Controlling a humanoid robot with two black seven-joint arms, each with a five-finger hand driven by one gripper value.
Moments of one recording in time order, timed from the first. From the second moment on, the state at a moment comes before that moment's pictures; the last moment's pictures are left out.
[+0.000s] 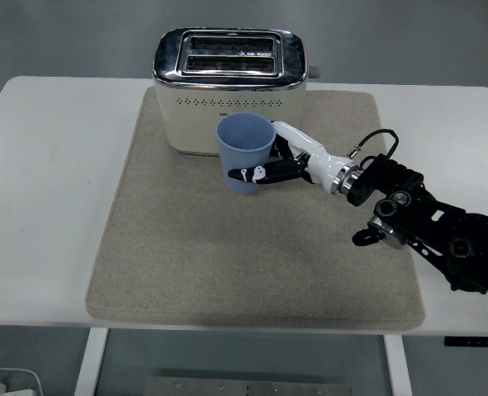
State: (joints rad) left arm -0.03 0.00 -0.03 -0.13 -0.06 -0.13 0.04; right arm 0.87 -0.20 0.43 1.11 -0.86 -0.03 0.12
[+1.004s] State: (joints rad) left arm -0.03 0.00 -0.03 -0.13 -0.05 -0.13 0.04; right arm 0.91 -0.08 0.35 0.96 -0.93 -0.08 0.16
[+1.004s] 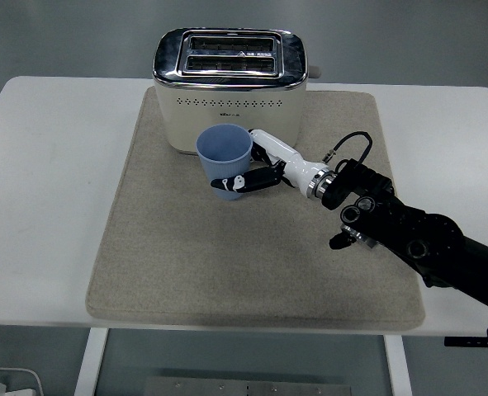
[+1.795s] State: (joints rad) left arm -0.03 0.00 -0.03 -0.13 -0.06 -0.13 0.04; right arm 0.90 -0.09 0.36 0.96 -0.91 -0.08 0.16
